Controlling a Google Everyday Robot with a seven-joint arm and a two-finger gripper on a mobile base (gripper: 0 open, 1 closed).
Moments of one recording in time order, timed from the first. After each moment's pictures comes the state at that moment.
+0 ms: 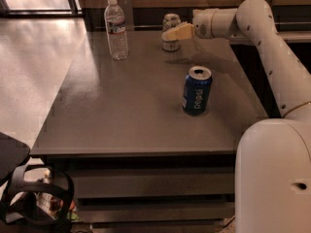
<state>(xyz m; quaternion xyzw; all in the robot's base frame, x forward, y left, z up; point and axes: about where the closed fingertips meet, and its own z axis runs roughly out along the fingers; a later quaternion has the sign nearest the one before) 0.859 -0.101 0.910 -0.36 0.70 0.23 0.57</state>
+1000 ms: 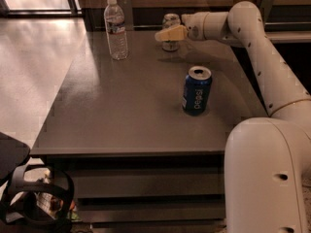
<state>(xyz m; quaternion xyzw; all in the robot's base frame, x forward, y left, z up) 0.866 -0.075 0.897 -0.36 0.70 0.27 0.56</state>
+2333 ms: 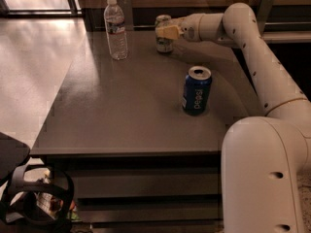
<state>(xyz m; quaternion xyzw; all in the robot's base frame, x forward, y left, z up) 0.868 -0.061 0.889 -0.36 0.70 0.28 0.55</state>
